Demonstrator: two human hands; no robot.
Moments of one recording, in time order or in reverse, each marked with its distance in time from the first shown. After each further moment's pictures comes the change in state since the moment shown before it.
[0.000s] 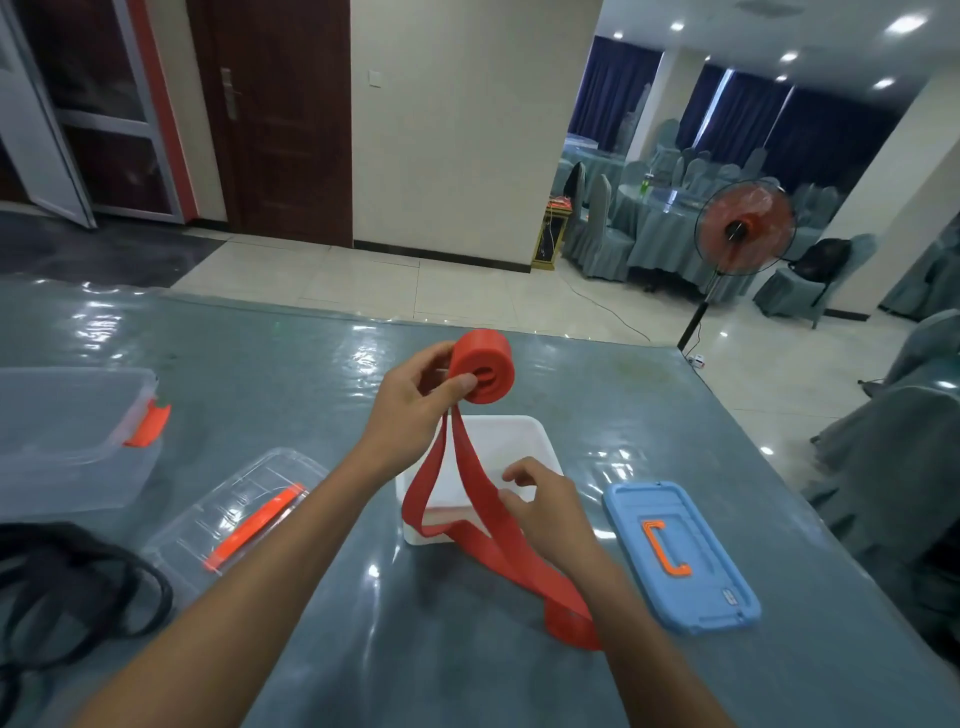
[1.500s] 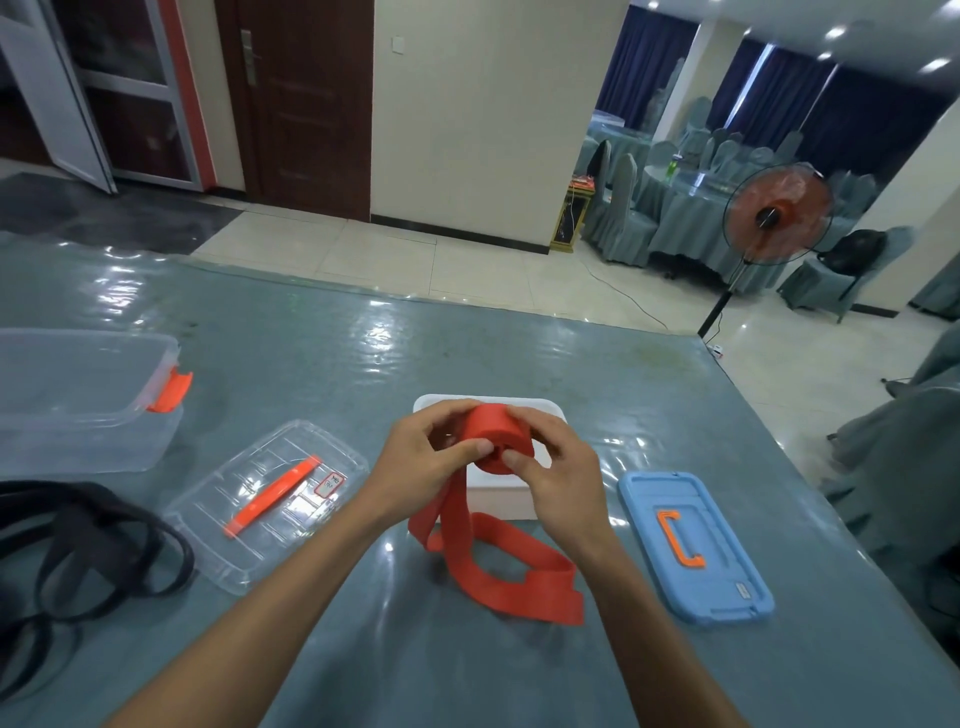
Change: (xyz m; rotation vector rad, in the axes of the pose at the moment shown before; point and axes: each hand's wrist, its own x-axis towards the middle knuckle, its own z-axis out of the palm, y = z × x) left_hand -0.055 -0.048 -0.007 -0.078 -0.065 -0.161; right_hand -0.015 -0.057 -0.005 0.561 0.102 -0.182
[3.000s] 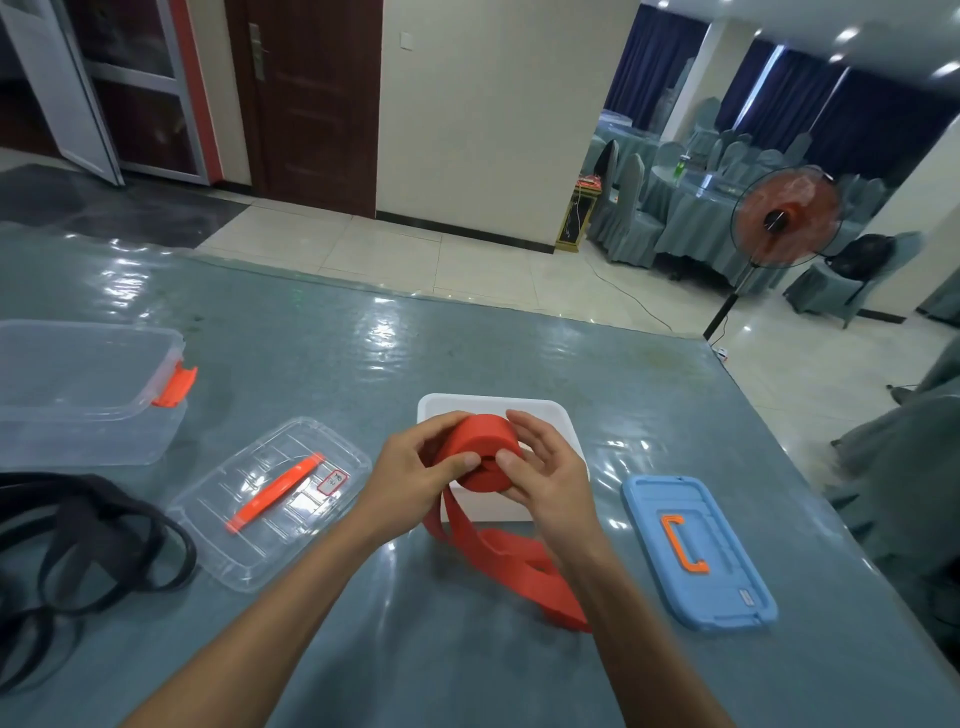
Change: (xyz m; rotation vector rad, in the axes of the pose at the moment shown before) left_hand -0.015 -0.011 -0.008 -0.041 0.053 -0.036; right_hand -0.006 0.005 0.014 0.337 -0.056 0.263
